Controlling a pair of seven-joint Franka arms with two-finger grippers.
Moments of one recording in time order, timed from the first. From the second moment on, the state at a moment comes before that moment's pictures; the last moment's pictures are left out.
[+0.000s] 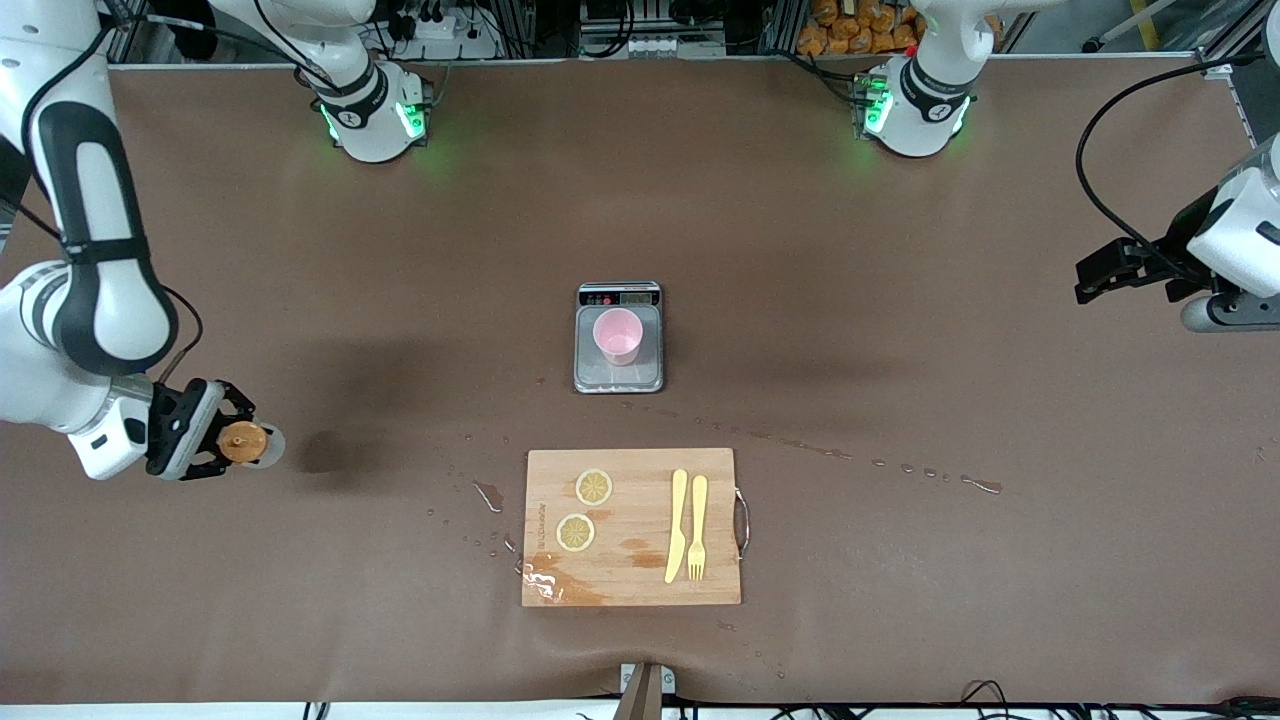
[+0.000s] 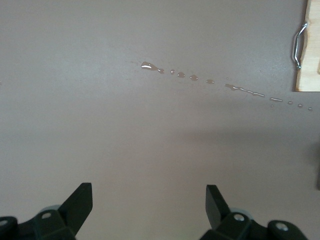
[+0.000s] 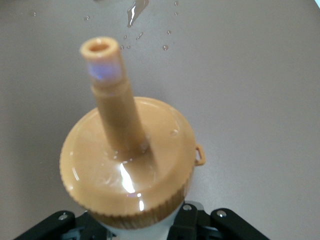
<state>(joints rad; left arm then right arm) 0.05 0.06 -0.12 -1.56 0.03 1.59 -0.07 -0.14 0.49 -0.05 -1.74 0.49 2.17 -1.73</state>
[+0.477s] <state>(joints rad) 0.05 0.06 -0.12 -1.58 0.03 1.60 -0.07 -0.21 0.56 -0.05 -1.74 0.64 2.16 -1.97</state>
